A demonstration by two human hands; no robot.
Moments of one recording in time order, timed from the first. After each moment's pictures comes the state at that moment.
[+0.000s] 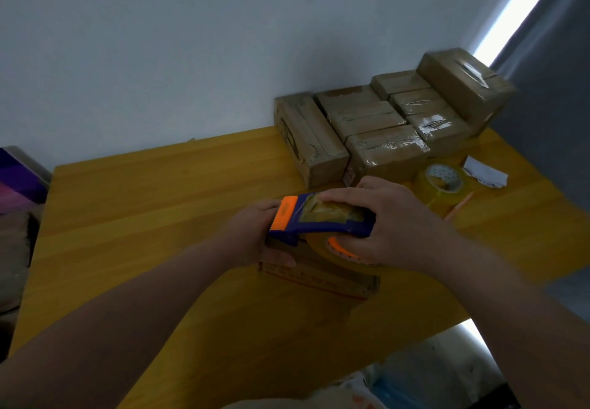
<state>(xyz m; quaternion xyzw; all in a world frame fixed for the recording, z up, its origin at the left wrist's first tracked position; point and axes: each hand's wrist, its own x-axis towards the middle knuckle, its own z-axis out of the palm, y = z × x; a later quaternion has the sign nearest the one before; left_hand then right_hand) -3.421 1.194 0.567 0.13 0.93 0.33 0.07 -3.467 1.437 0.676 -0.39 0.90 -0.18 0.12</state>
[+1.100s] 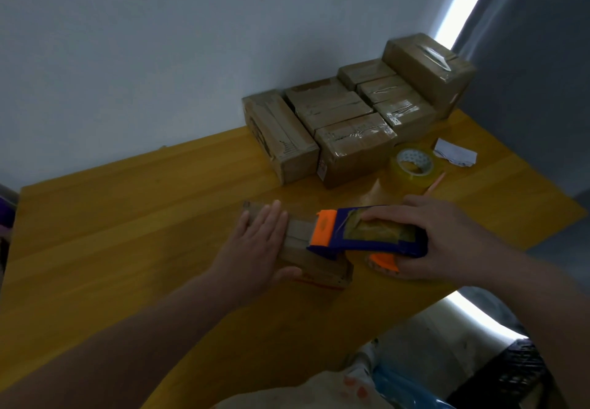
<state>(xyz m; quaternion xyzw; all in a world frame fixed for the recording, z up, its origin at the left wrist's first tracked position) -3.393 1.262 0.566 0.11 0.99 0.03 0.11 -3.467 1.543 0.660 -0.37 0.89 -0.21 0.13</state>
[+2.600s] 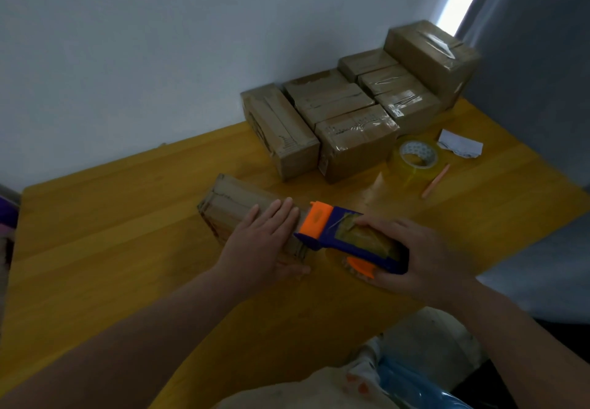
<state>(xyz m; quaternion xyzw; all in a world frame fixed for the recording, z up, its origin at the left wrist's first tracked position) -3.404 1.264 0.562 0.13 0.99 0.00 0.08 -3.445 1.536 0.597 -0.29 0.88 -0.36 0.11</state>
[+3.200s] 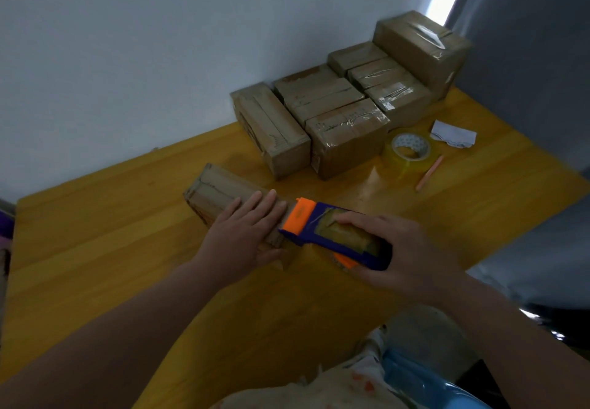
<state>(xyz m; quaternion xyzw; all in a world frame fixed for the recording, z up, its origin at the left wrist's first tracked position) -3.416 1.243 0.558 0.15 0.99 -0.05 0.05 -3.441 1.532 0.599 -0.31 0.87 -0.36 0.10</state>
